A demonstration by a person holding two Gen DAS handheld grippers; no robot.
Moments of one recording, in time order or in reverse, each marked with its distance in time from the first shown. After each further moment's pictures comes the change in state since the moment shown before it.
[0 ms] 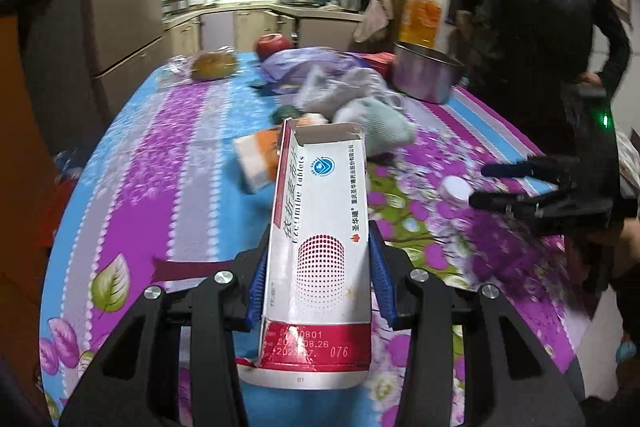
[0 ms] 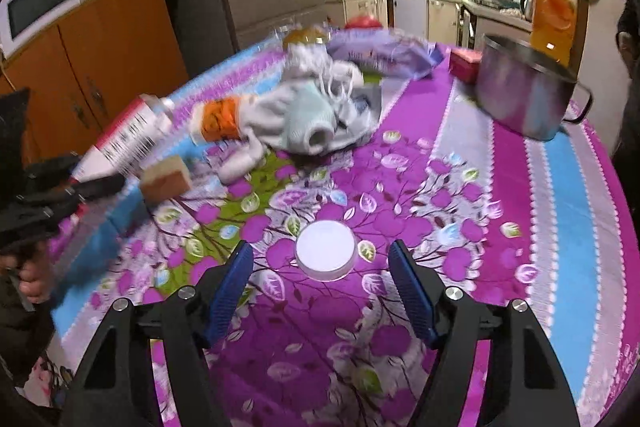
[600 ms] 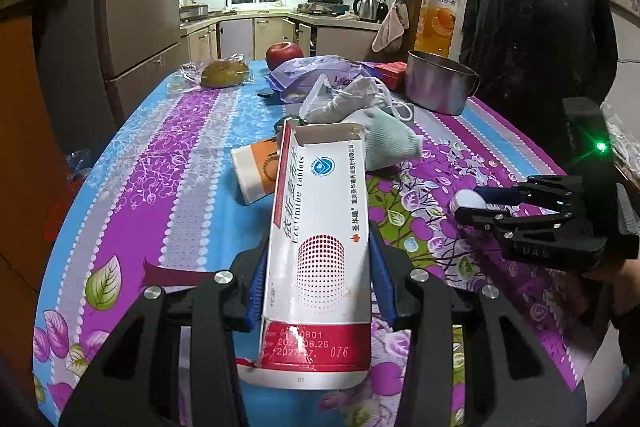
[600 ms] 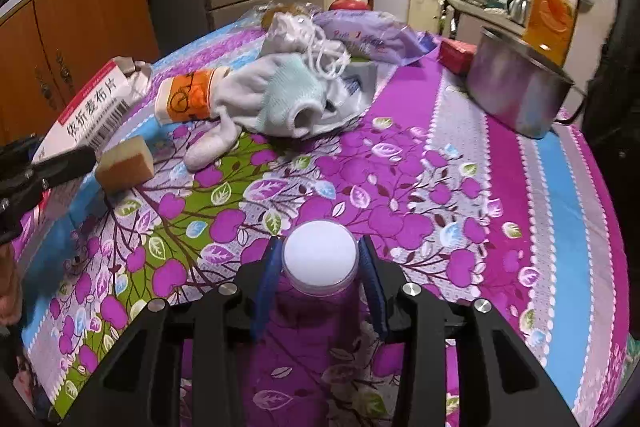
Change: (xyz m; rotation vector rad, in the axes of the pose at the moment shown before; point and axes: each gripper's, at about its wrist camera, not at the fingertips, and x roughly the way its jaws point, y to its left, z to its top) left arm 0.008 -0.025 0.002 -0.015 -0.041 0.065; right arm 0.007 0.012 -0.001 -0.013 -0.015 -0.130
